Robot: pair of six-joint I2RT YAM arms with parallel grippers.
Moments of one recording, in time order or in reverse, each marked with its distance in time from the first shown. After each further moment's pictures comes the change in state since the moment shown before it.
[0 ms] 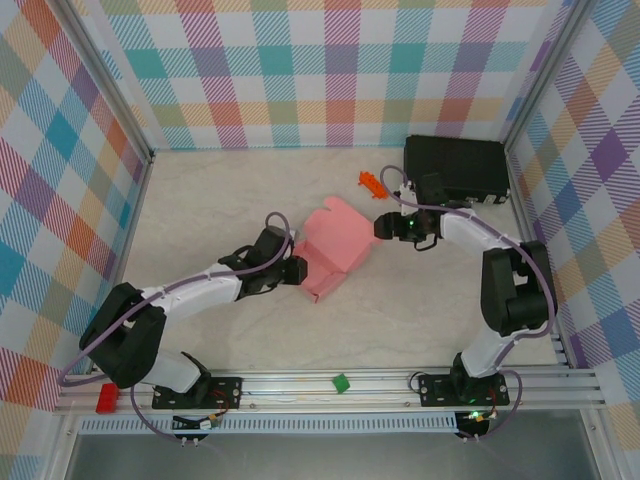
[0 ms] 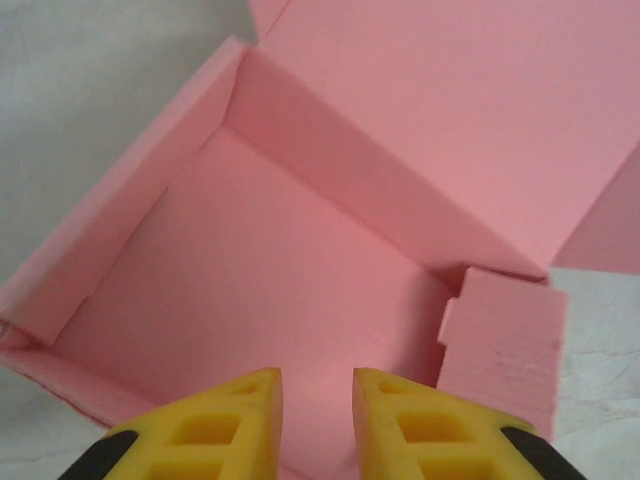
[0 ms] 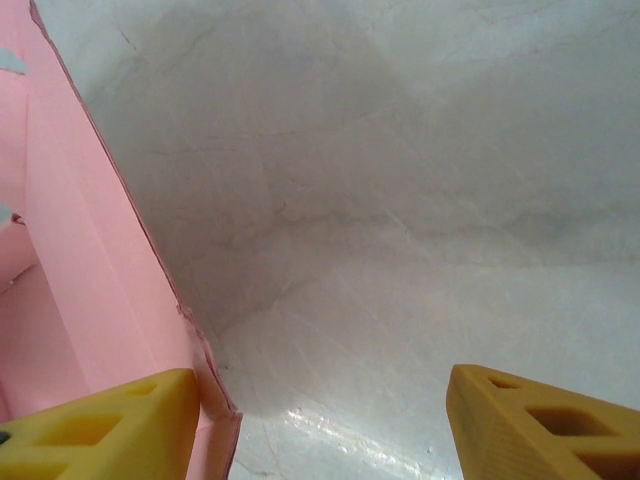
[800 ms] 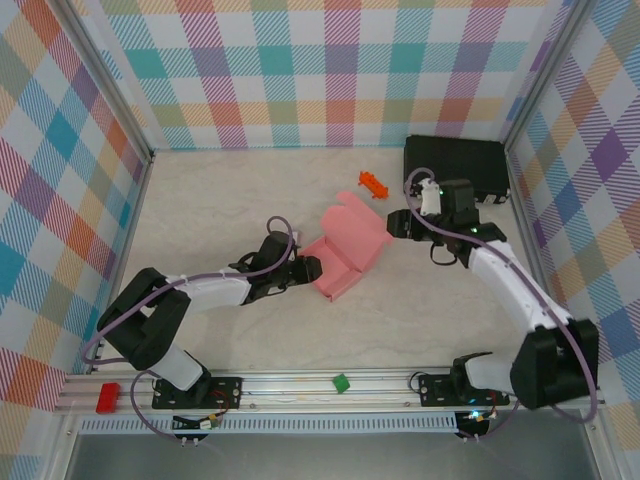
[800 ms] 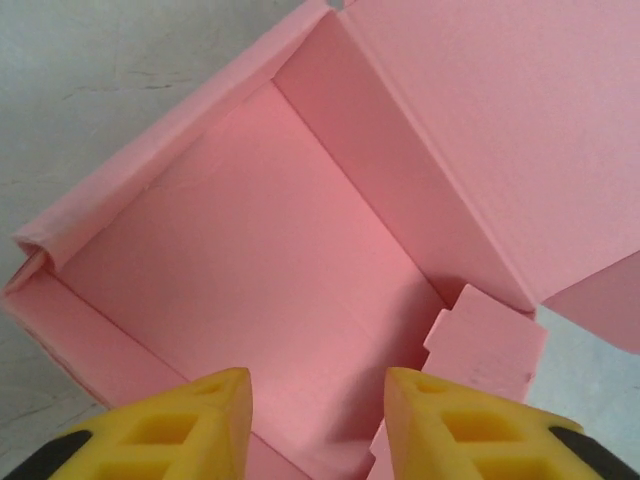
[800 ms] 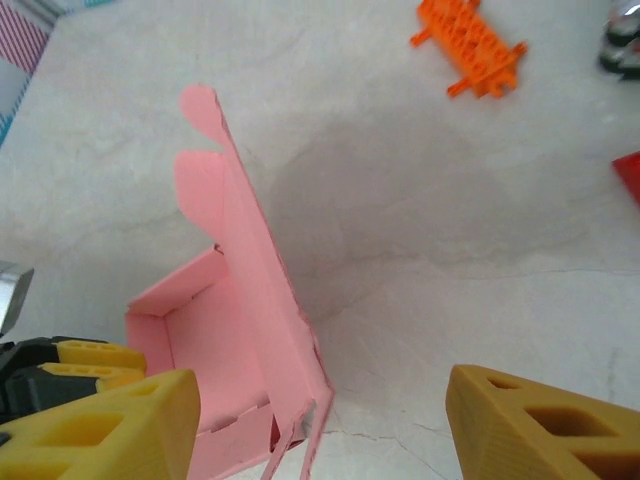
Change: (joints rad) left arm -0.004 0.114 -0.042 0.293 0.124 -0.205; right arm 0.000 -0.456 -0.141 0.019 0.071 0.064
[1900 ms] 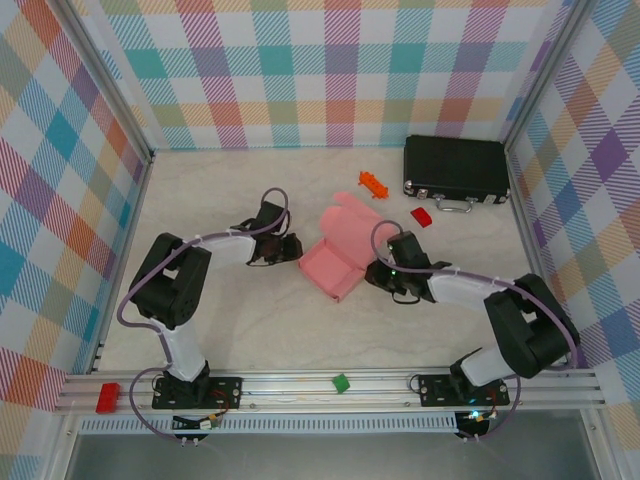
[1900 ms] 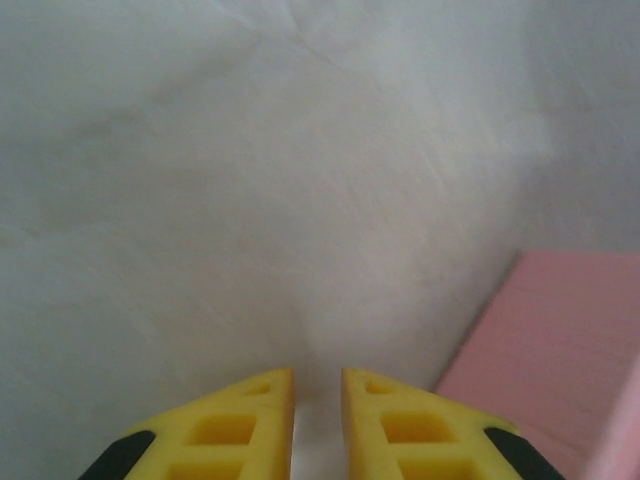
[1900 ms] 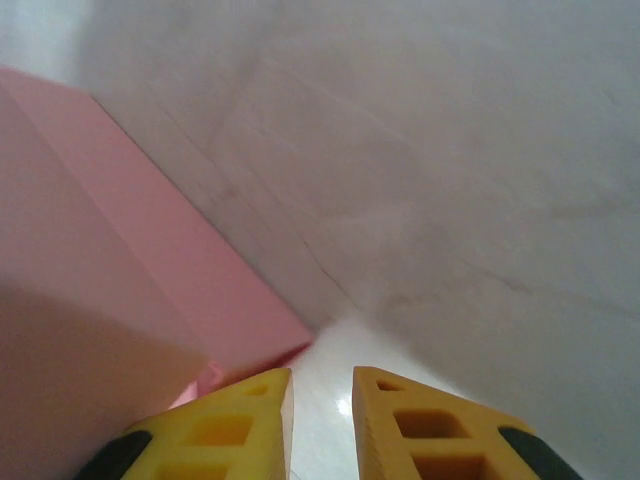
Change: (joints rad) left arm 0.192 0.276 0.299 -0.296 0.022 0.180; right arm 0.287 0.254 -0.337 0.390 0.129 0.544
